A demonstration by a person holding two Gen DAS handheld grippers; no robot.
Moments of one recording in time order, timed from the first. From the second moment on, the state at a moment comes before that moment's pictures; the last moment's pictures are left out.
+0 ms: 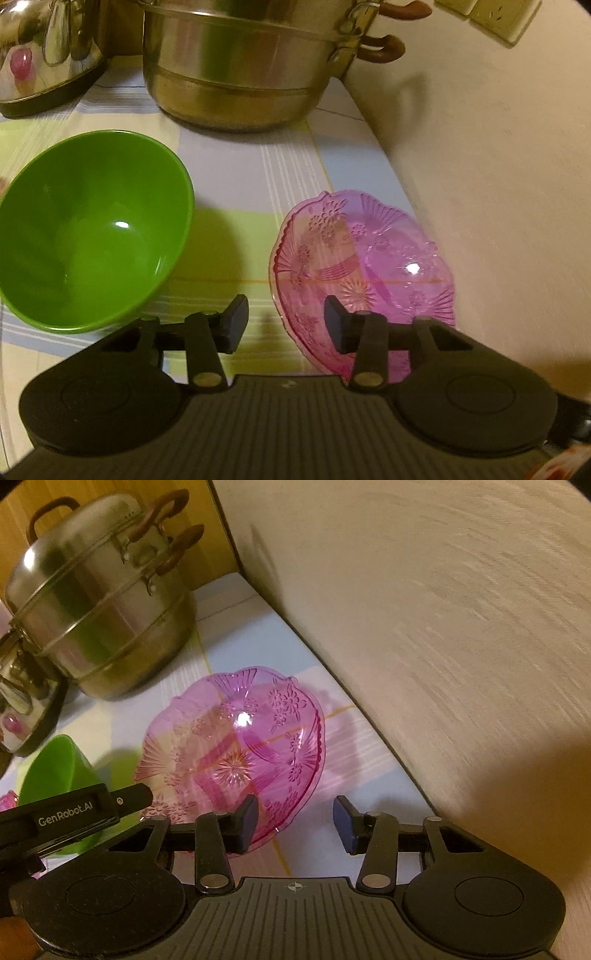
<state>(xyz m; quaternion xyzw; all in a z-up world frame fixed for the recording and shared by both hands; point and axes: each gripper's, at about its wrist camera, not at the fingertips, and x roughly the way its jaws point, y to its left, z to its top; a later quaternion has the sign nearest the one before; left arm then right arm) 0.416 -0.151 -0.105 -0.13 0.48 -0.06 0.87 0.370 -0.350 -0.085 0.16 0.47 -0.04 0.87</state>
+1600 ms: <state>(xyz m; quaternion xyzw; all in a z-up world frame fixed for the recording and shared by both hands) 0.371 -0.129 -0.050 -0.14 0.45 -0.09 0.87 0.325 -0.338 -0.025 0.15 0.44 -0.03 0.89</state>
